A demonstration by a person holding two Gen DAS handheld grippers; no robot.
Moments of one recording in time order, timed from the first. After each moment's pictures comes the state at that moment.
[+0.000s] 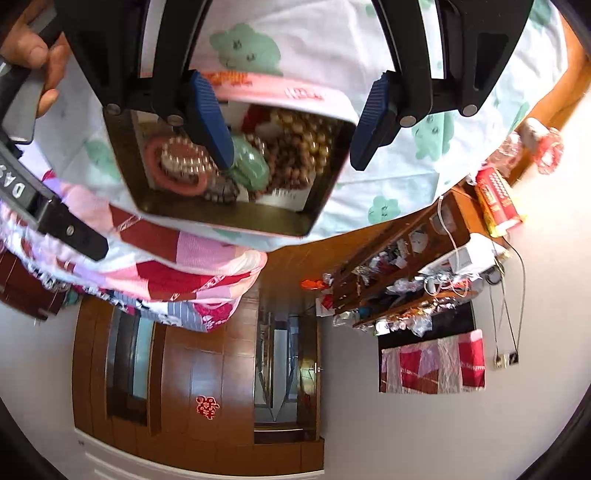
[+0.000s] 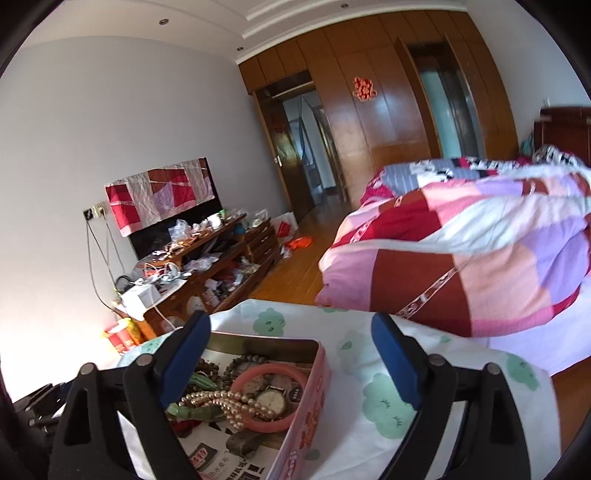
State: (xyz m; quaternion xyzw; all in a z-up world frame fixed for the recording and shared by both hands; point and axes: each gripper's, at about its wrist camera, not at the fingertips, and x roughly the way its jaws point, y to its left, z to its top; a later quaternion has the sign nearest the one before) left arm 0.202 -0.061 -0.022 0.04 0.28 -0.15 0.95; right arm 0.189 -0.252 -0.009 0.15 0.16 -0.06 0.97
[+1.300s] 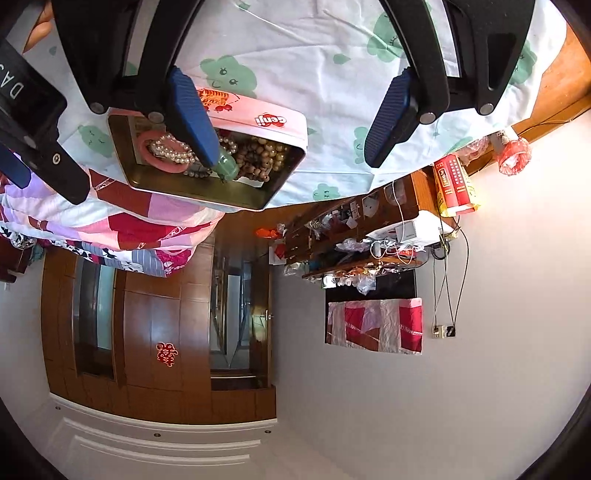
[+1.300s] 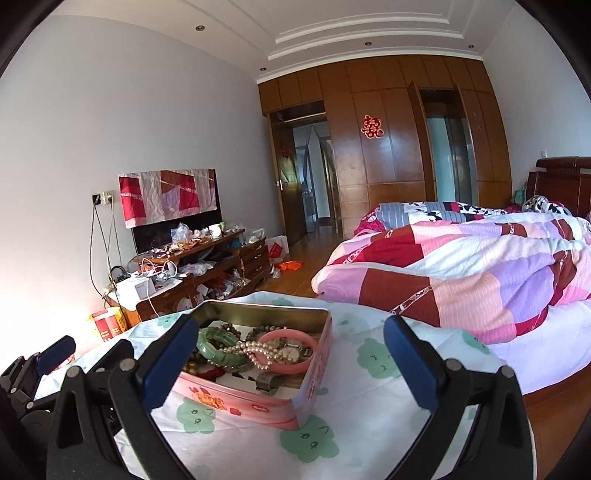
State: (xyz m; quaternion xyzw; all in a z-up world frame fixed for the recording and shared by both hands) left arm 0.135 -0.039 -0.020 0.00 0.17 -0.06 0.98; right arm 0.119 -0.203 -0.010 0.08 0.12 -0.08 0.99
